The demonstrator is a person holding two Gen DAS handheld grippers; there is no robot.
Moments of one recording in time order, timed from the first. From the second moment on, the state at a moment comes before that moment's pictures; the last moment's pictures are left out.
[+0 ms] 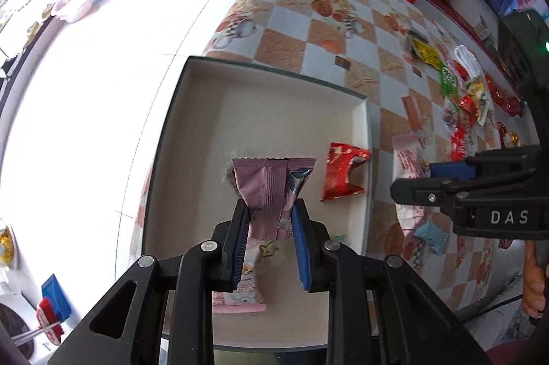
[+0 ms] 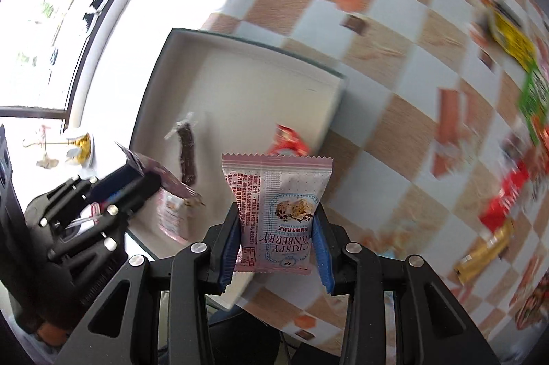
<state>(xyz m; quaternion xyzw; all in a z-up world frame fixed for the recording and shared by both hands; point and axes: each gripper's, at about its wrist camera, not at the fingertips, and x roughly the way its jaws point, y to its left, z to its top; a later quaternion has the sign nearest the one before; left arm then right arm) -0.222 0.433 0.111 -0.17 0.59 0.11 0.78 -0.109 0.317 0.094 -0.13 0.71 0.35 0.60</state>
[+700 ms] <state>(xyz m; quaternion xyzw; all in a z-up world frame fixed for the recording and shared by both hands) -0.228 0.418 0.104 -0.16 0.60 0.10 0.77 -0.105 0.318 0.074 -0.14 0.73 0.32 0.59</state>
